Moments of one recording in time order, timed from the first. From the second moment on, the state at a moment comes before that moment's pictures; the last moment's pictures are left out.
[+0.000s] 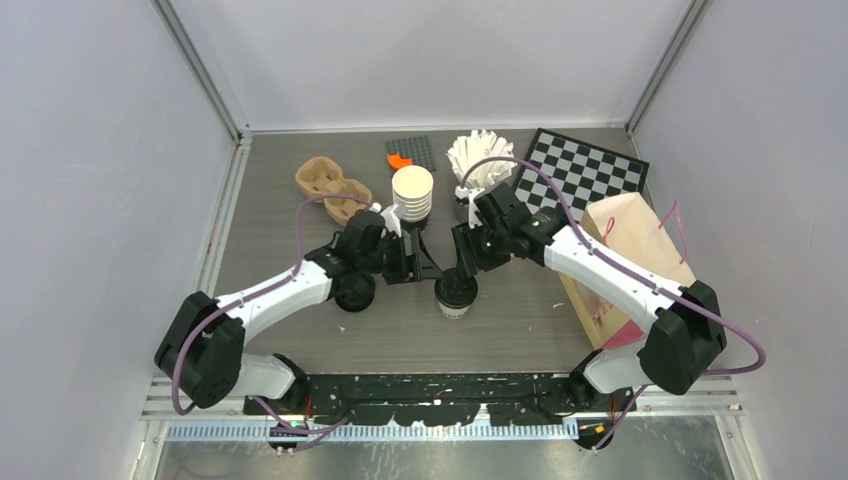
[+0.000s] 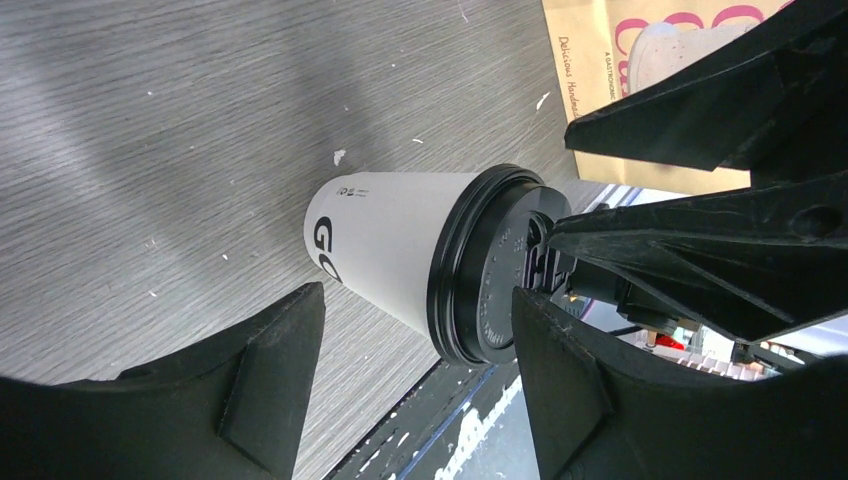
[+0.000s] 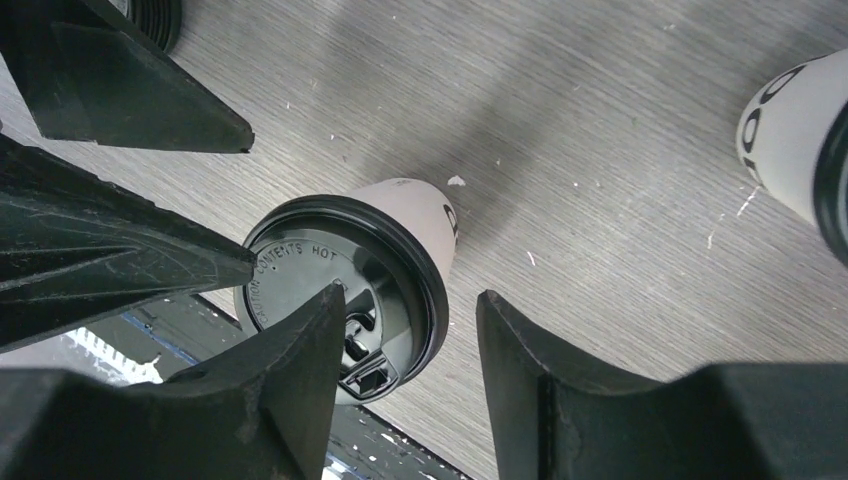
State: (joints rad) left arm -0.65 1.33 0.76 -0.06 0.41 -0.78; right arm 0.67 1.40 1.15 -0.71 -0.13 0.27
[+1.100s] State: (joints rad) left arm -0.71 1.42 0.77 0.03 0.38 -0.79; right arm 0.67 1.32 0.95 -0.52 -0.16 0.36
